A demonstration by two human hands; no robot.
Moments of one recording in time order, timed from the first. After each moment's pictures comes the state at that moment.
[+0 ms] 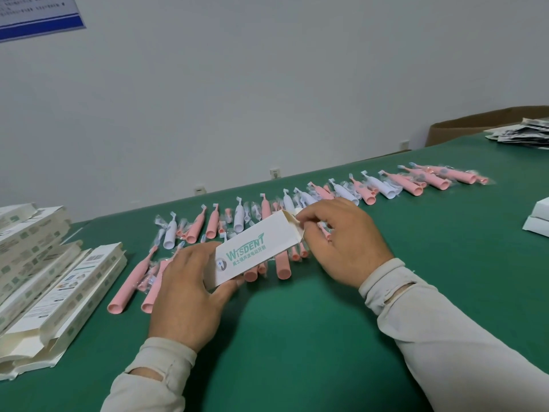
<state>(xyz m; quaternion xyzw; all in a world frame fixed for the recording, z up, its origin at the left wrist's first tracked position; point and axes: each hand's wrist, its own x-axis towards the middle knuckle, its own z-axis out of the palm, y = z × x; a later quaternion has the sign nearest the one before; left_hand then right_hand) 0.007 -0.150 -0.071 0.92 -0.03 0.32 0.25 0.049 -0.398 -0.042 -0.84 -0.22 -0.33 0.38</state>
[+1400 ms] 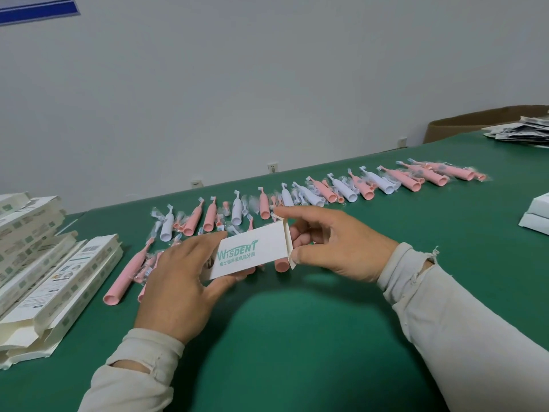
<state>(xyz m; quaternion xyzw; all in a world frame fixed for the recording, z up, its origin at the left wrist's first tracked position) -0.003 -0.142 -0.056 0.95 -0.09 0.25 0.19 0.044 -0.401 -0.035 -0.76 -0.30 0.02 0.57</state>
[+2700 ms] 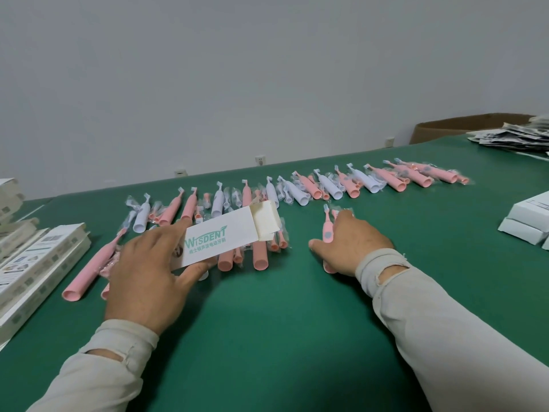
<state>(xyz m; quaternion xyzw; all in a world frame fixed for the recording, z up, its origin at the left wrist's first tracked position) 0.021 -0.140 -0.071 0.95 -0.01 0.28 0.15 0.082 -0.432 -0.060 -0.98 0.07 -0.02 0.20</state>
